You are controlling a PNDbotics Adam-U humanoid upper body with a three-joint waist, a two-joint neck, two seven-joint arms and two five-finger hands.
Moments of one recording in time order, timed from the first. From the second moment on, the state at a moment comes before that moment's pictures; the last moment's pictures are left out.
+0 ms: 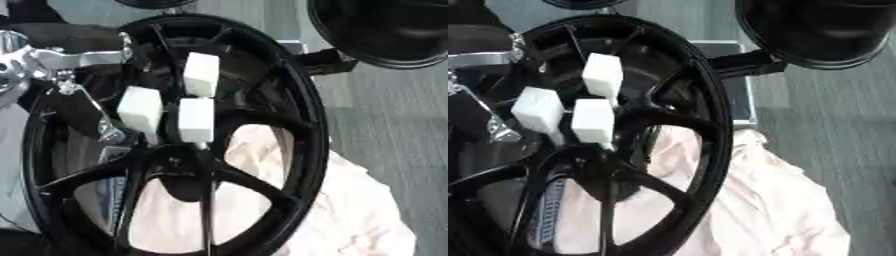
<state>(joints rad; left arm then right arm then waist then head) -0.84 0.98 -0.56 -1.99 -0.33 0.40 -0.69 0.06 -0.29 -0.27 -1.99 0.01 0.21 -0.85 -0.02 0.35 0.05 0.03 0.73</state>
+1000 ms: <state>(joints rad) -0.87 0.97 -0.54 -1.99 -0.23 0.41 -0.60 0.07 -0.28 -0.27 -1.99 0.00 0.21 -0.86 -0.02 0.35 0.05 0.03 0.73</state>
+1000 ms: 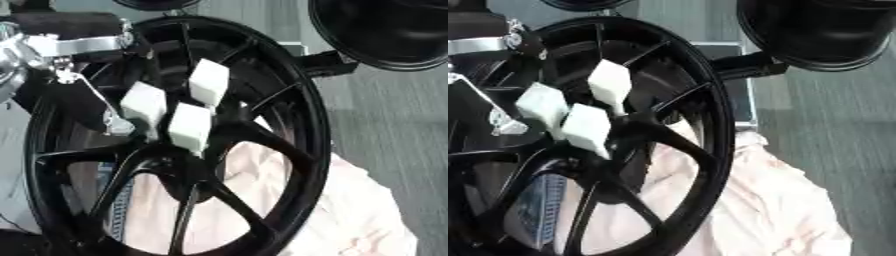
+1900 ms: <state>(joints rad) -0.87 0.97 -0.53 -1.99 -0.23 0.38 -0.64 0.07 -0.27 -0.28 -1.99 0.00 0.20 -0.86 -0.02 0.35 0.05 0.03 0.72</state>
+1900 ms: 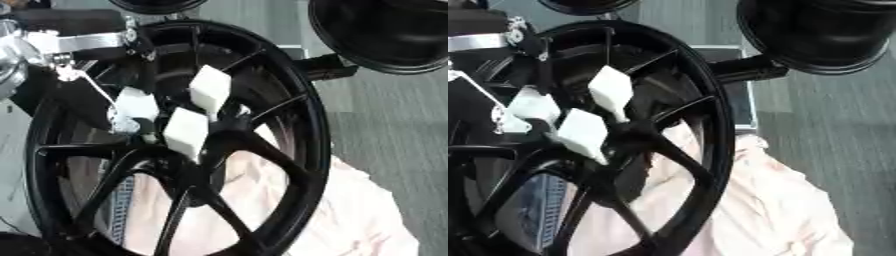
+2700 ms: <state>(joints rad) -0.83 0.99 -0.50 -1.99 -0.37 0.29 -0.65 0.06 -0.27 -0.28 -1.99 0.00 0.20 -0.86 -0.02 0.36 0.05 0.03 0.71</state>
